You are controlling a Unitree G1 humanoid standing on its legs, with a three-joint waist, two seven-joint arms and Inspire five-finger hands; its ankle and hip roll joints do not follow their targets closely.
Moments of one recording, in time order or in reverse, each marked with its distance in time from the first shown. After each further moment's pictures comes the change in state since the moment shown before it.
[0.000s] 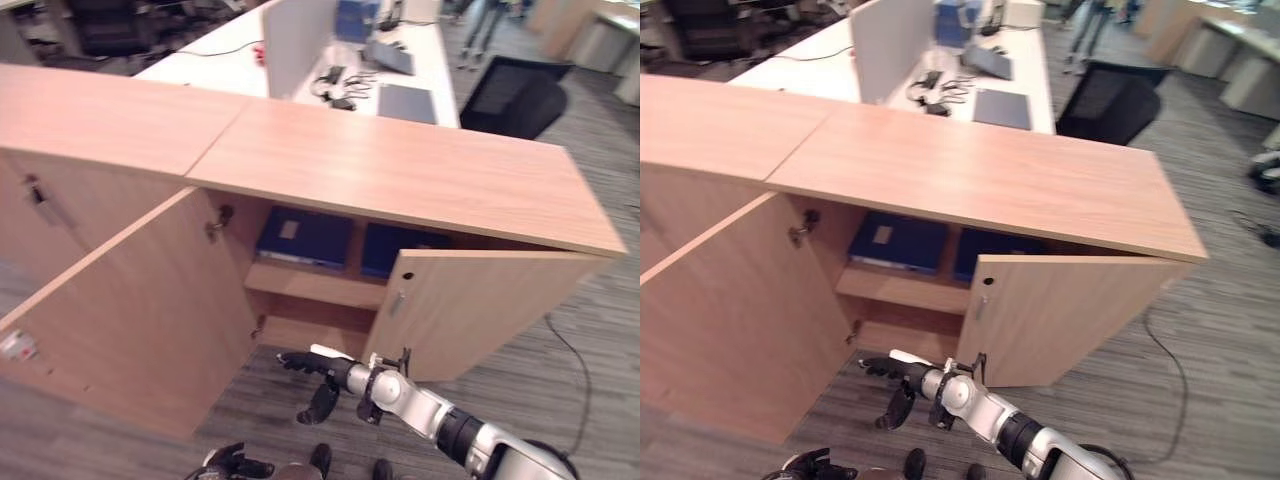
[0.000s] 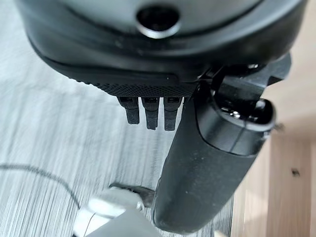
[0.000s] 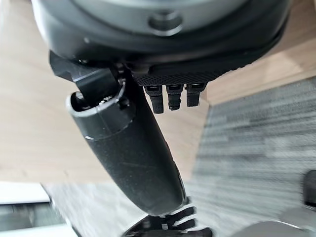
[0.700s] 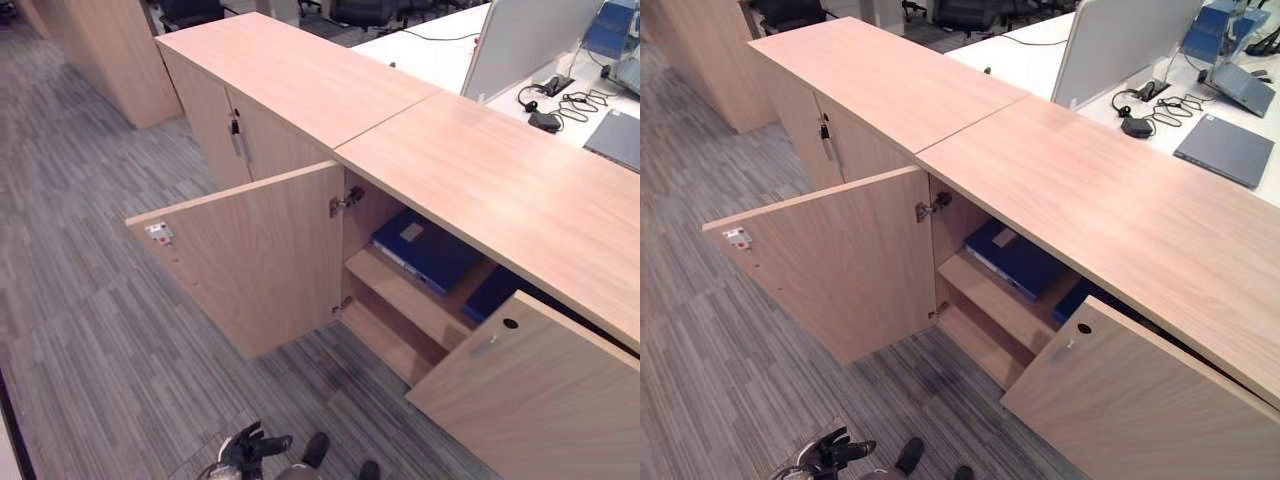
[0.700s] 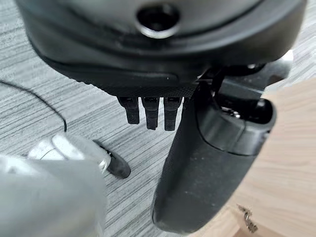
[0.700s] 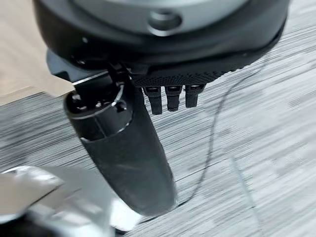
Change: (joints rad) left arm 0.054 -0.010 0.031 -0.123 -0.194 -0.044 -0.011; right arm 0.430 -0.026 -0.544 0.751 -0.008 -0.002 -0.116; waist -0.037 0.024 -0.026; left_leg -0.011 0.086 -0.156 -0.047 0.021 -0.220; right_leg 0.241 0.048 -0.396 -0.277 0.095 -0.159
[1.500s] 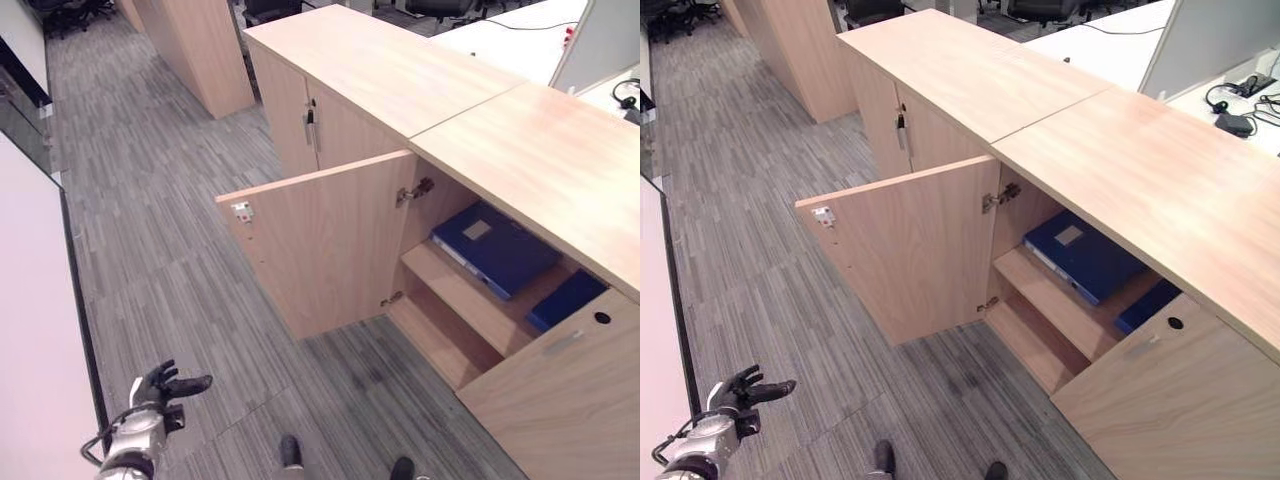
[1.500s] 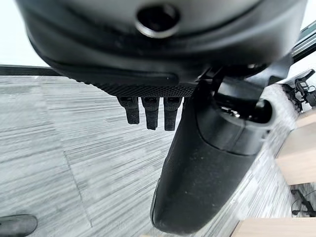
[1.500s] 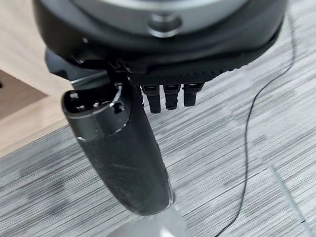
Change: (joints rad) left arm -0.142 0.320 0.115 -0.062 0.004 0.006 0.002; right arm 0.019 -0.197 -0.211 -0.005 0.096 -0.001 0.006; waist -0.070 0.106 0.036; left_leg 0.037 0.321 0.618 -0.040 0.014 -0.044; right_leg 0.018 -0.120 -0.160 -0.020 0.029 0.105
